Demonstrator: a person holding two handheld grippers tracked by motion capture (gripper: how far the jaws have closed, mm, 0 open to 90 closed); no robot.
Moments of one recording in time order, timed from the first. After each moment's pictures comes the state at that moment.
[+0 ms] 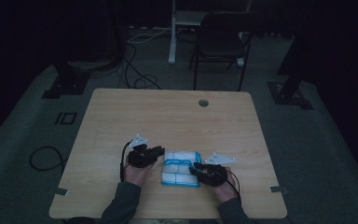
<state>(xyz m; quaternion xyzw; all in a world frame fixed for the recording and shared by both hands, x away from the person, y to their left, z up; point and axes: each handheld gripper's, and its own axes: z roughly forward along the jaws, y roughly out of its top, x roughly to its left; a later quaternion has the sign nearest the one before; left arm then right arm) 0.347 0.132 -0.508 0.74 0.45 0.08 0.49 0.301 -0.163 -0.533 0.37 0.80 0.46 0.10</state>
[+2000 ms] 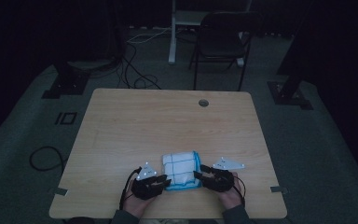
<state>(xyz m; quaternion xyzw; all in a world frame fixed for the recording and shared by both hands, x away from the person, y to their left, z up) 0.260 0.115 -0.535 0.80 0.37 0.06 0.46 0.280 -0.180 -0.527 0.39 0.77 0.48 0.10</state>
